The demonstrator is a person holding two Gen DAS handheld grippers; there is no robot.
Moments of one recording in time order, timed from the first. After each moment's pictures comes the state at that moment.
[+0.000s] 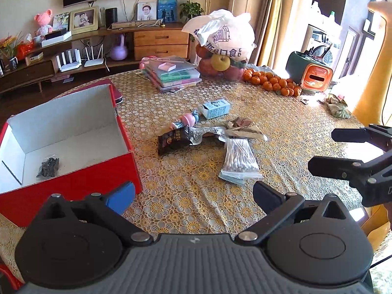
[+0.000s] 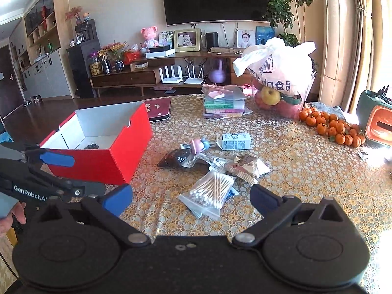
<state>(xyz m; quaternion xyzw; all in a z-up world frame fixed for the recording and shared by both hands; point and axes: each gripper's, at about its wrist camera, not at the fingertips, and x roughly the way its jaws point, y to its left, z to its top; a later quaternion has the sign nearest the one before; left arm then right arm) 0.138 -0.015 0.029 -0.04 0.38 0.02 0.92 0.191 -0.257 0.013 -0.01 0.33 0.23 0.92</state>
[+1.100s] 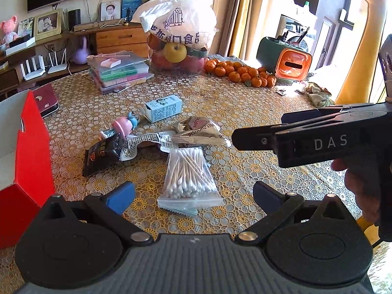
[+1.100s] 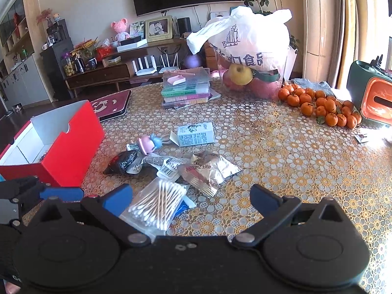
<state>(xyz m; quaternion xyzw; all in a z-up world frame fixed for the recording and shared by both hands) 0.227 -0.079 -0.031 -0.03 0.38 -0.04 0.92 0.287 -0.288 -0.037 0.01 0.36 0.19 0.91</state>
